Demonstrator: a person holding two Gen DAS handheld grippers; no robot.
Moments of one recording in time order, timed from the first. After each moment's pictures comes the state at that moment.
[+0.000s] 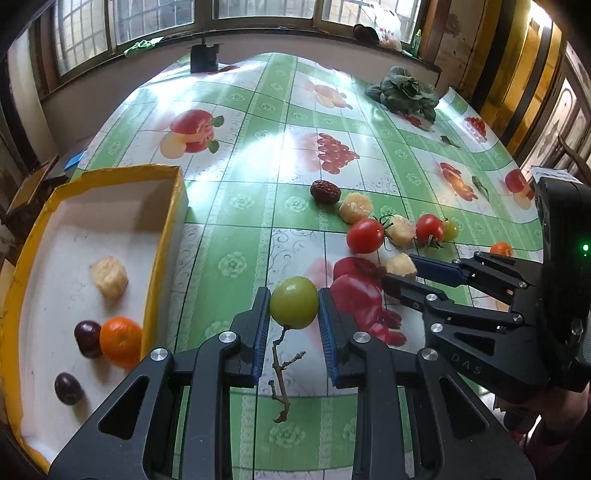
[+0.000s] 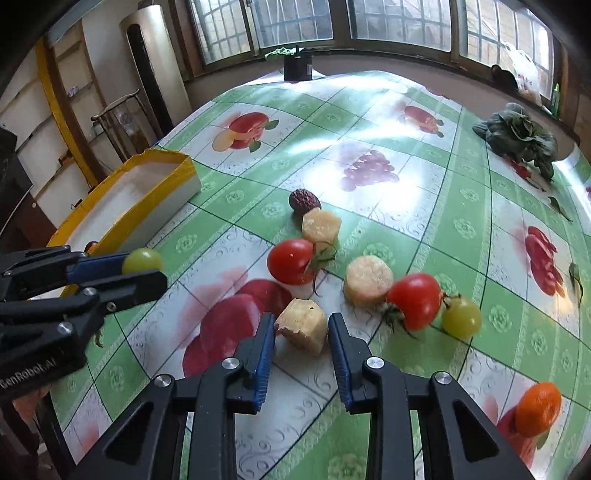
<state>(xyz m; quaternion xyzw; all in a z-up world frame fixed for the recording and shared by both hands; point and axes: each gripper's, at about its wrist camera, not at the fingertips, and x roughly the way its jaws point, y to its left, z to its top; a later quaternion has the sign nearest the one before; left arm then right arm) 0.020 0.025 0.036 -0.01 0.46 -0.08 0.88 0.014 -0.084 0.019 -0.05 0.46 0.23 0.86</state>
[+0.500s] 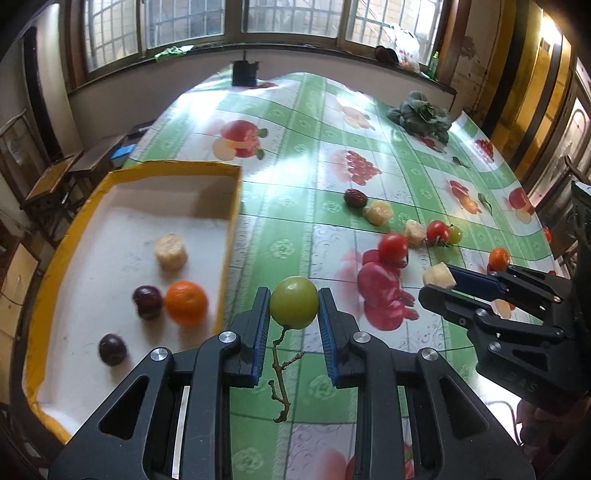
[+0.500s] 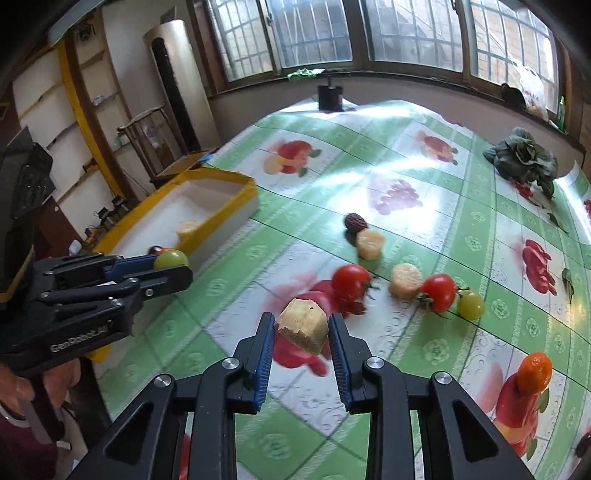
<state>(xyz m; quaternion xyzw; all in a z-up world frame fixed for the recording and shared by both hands) -0.023 0.062 0.059 -0.03 0.43 -0.04 0.90 -0.038 -0.064 0.063 -0.03 0.42 0.27 0.86</state>
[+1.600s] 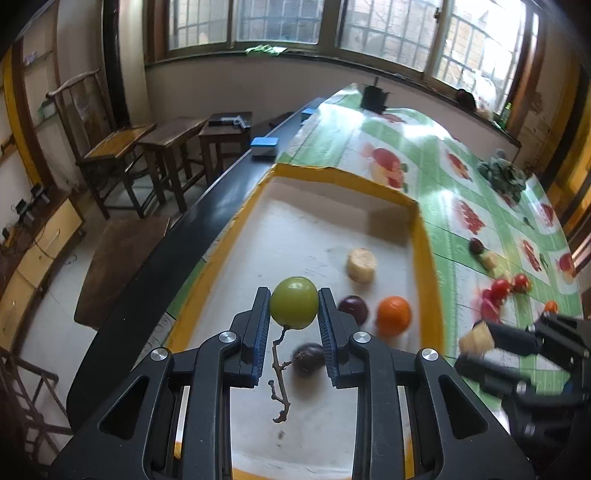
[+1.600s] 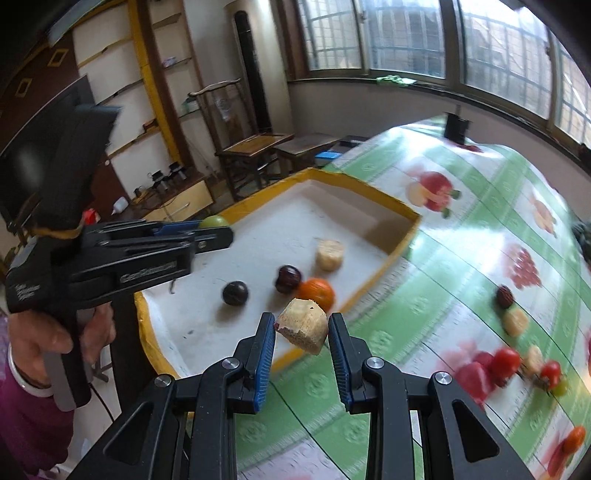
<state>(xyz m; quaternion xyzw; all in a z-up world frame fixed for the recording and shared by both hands) -0.038 0.217 0.060 -0.09 0.42 0.07 0.90 -0.064 0.086 0.084 -0.10 0.40 0.39 0.82</state>
